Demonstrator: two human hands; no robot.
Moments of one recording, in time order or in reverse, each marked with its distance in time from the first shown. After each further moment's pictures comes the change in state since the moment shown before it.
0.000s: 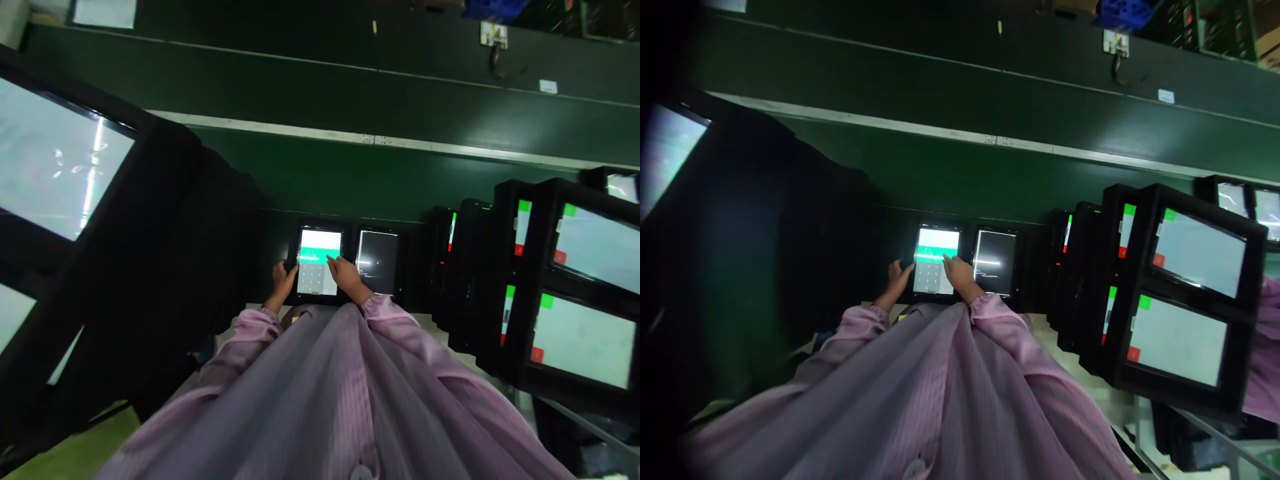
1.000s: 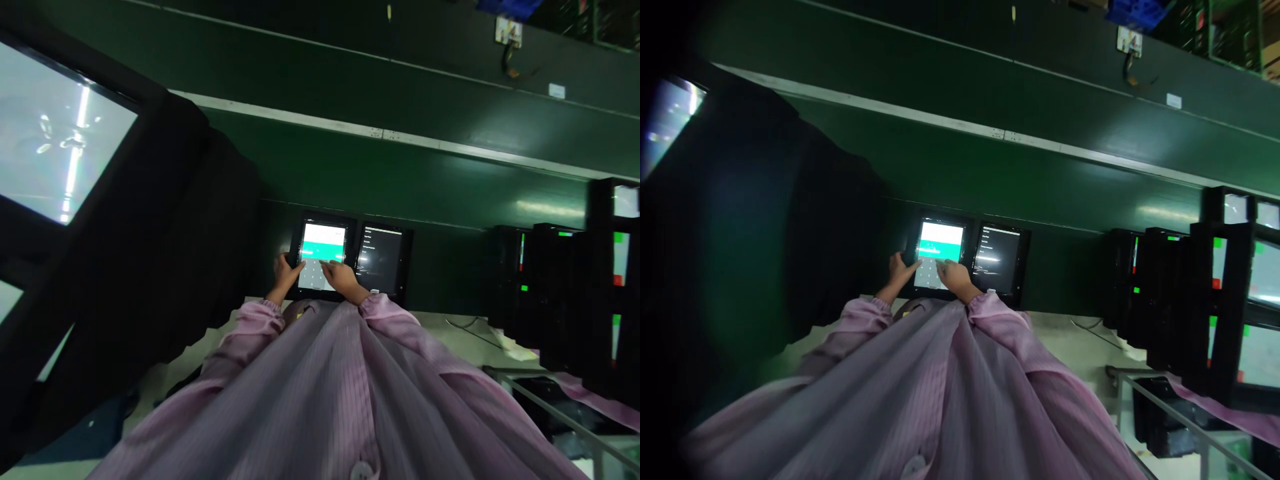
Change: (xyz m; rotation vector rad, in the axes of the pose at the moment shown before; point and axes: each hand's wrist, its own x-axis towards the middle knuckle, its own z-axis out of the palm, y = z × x) left_hand 0.004 0.009 0.000 0.056 -0.037 -0.016; right_hand -0.006 -0.017 0.005 -0.033 -0.085 -0.058
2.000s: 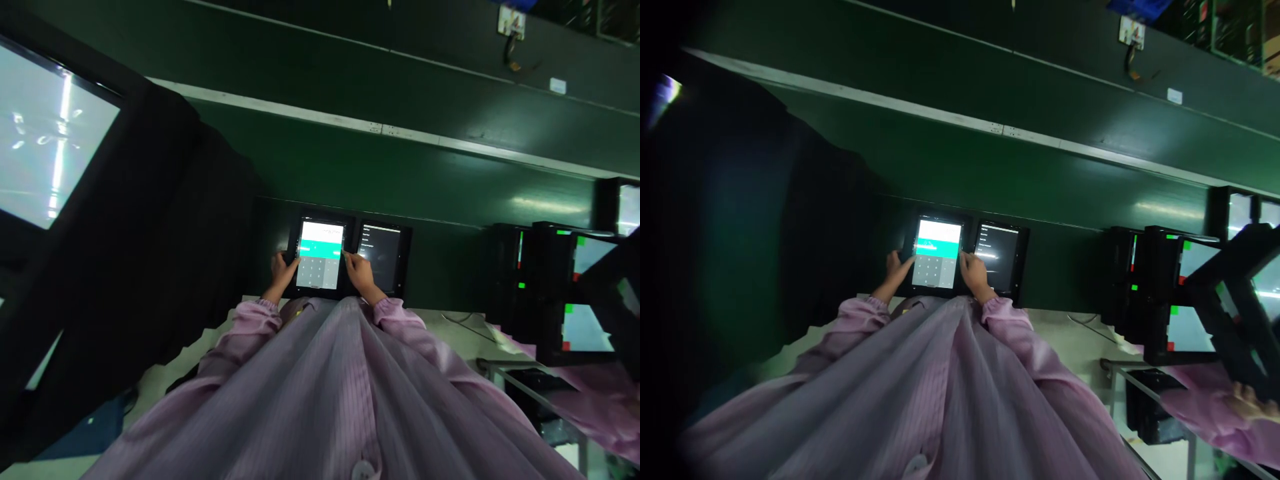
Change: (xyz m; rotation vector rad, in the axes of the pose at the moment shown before) left_hand -0.002 0.001 -0.002 -0.030 -0.012 -0.059; right_hand -0.009 0.053 -0.002 0.204 0.245 0.124
